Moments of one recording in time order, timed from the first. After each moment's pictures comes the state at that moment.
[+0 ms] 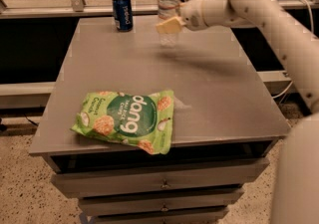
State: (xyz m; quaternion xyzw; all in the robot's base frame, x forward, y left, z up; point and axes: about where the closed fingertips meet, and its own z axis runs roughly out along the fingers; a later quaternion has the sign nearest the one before) arm 0.773 -0.048 0.918 -0.45 0.70 0.21 0.51
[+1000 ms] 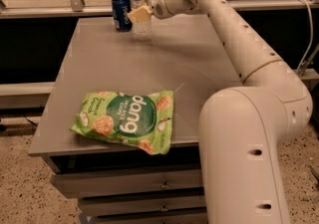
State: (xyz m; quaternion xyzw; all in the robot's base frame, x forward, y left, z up) arm 0.863 0.041 0.914 -0.43 0.71 0.22 0.51
